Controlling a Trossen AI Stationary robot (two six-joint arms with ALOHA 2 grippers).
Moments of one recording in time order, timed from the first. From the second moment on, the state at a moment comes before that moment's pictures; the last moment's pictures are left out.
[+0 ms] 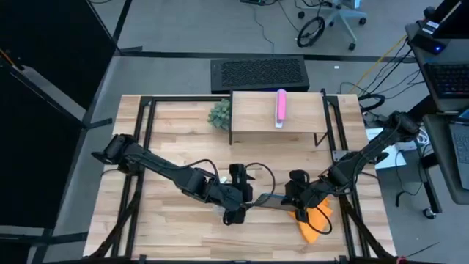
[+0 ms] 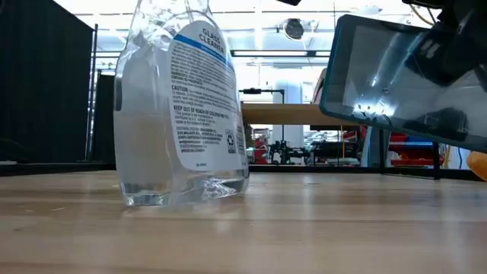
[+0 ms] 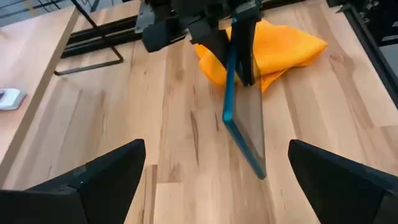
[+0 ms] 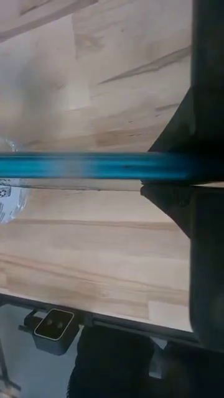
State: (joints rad) left arm -0.39 1.87 1.67 -0.51 -0.42 -0.04; right arm 0.62 1.23 0.70 -0.29 0.24 0.64
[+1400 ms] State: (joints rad) left arm -0.67 2.24 1.67 -0.11 -0.60 -0.72; right arm 0.62 1.24 0.70 -0.34 0.31 0.70
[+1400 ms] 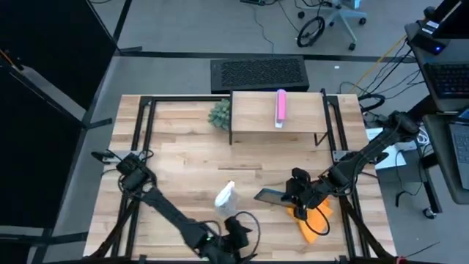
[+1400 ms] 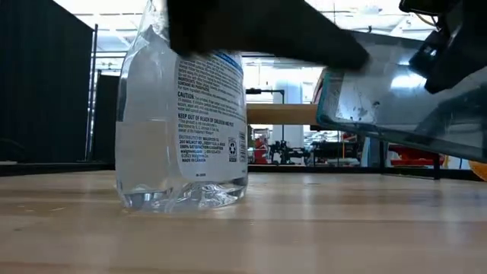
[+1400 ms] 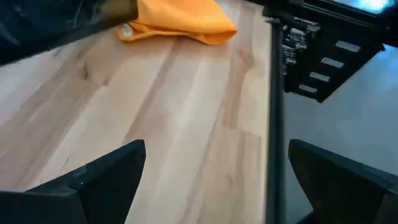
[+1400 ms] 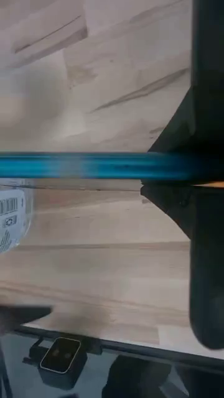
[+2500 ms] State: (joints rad) left arm -0.53 2.21 1.64 -0.50 -0.71 -0.66; right arm 0.59 1.42 0.70 -0.26 0.35 0.63
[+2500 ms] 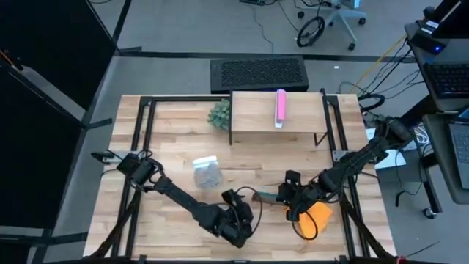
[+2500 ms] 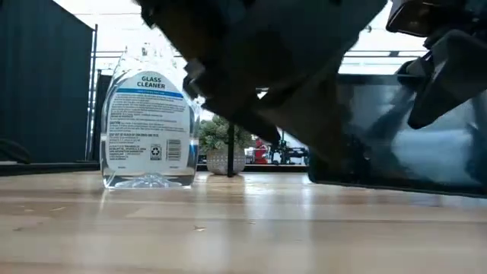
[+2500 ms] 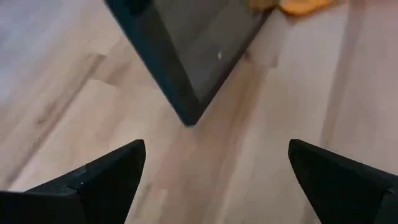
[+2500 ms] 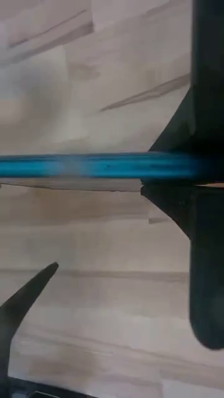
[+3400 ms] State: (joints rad) left arm -0.62 2.11 1.46 -0.06 -0.64 -0.66; right arm 0.74 1.42 0.69 -0.19 0.43 0.79
